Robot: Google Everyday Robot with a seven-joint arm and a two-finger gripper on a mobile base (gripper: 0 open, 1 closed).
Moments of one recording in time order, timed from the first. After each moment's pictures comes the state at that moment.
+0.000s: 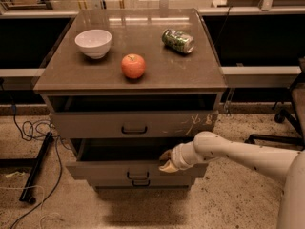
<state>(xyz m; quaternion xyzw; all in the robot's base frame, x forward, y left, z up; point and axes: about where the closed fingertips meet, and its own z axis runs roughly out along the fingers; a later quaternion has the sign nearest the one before) 0.571 -0.052 0.438 -0.65 0.67 0.16 0.31</state>
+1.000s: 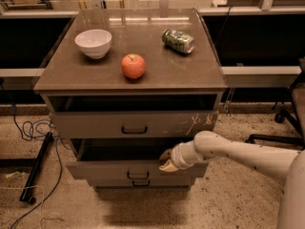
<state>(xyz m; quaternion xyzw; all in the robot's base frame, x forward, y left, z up) 0.571 -0.052 0.439 -0.65 0.67 0.16 0.31</state>
